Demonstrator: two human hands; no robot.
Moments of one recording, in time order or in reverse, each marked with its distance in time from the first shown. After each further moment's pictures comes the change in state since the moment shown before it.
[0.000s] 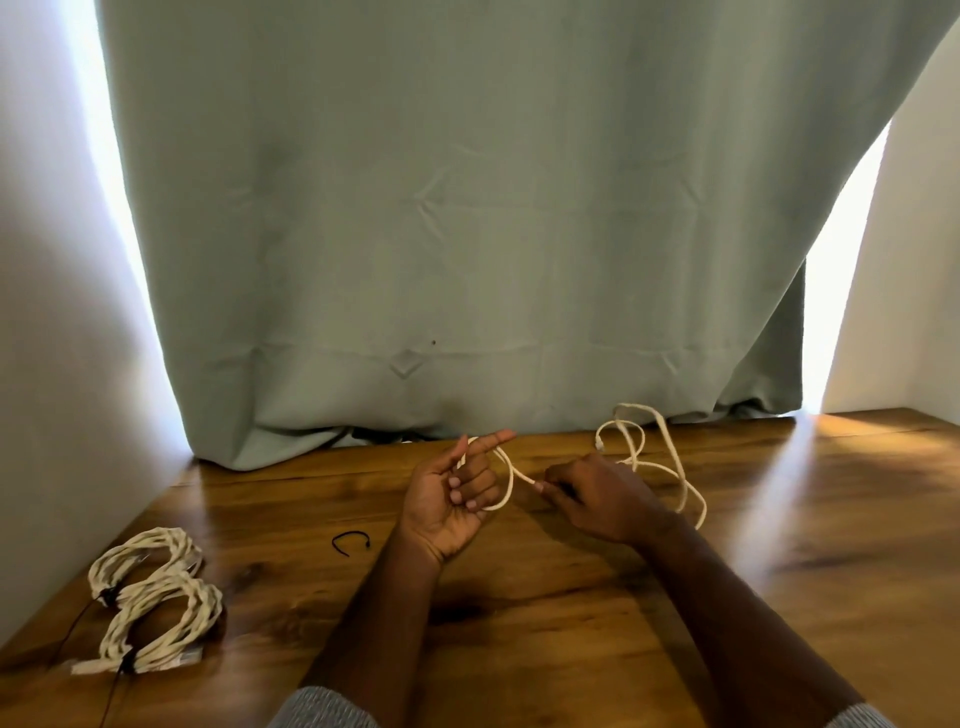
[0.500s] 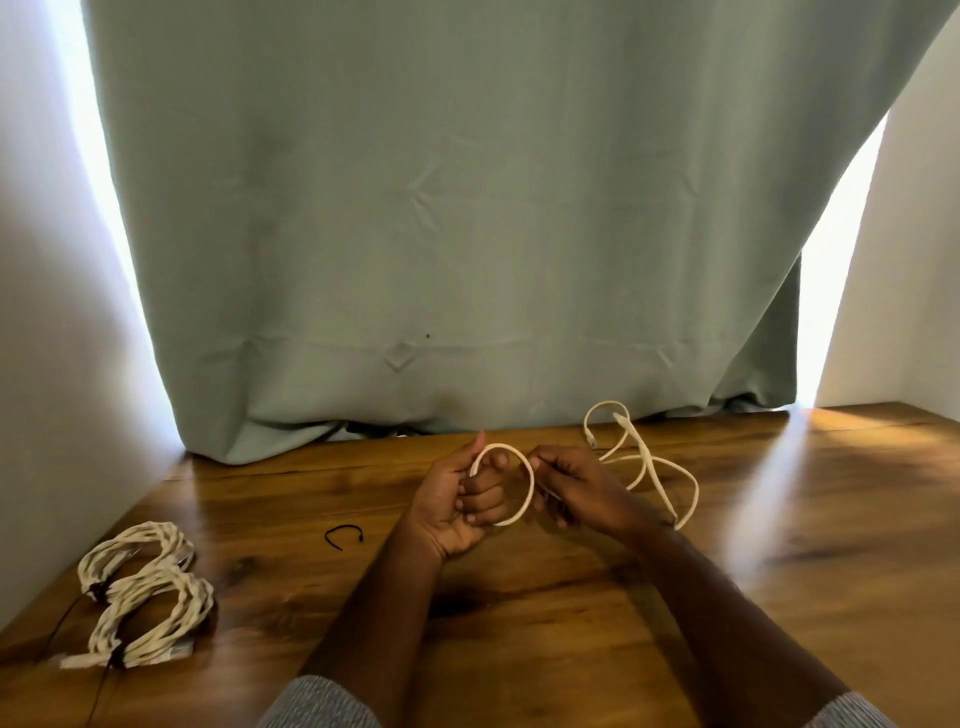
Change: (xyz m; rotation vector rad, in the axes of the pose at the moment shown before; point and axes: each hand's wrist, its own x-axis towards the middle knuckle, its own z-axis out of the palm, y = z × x) left_hand 0.004 -0.009 0.001 0.082 -0.160 -0.229; right_hand -0.002 -0.015 0.008 0.765 0.019 0.131
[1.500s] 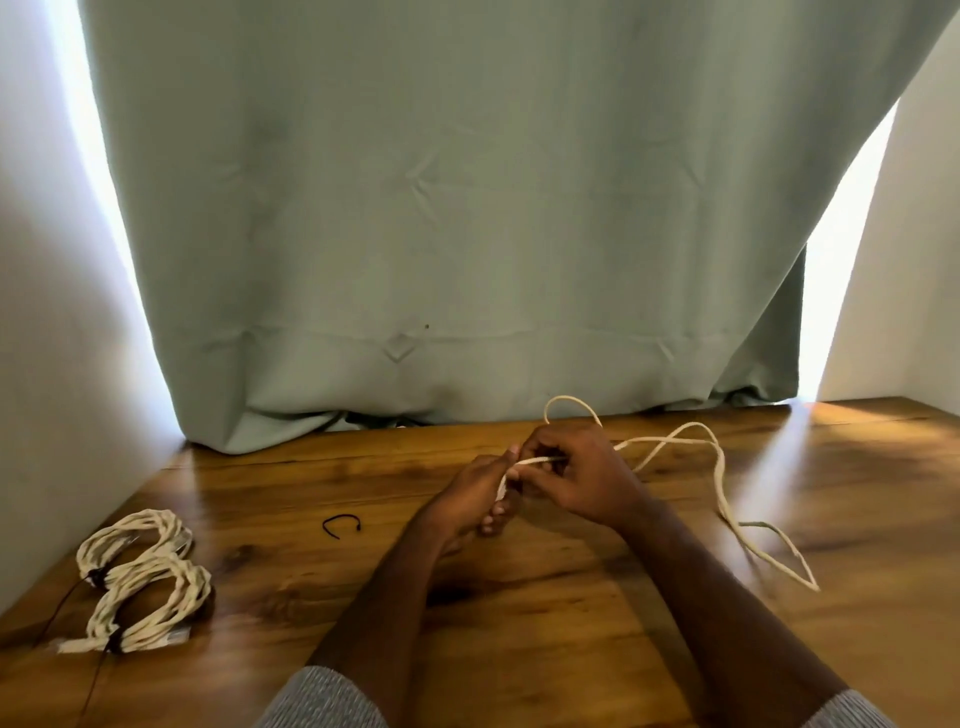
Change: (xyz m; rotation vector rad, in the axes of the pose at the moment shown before) left_hand 0.007 -0.019 0.004 0.825 0.439 -0.026; right_hand 0.002 -0.014 -0.007 -0.319 0.190 -0.445
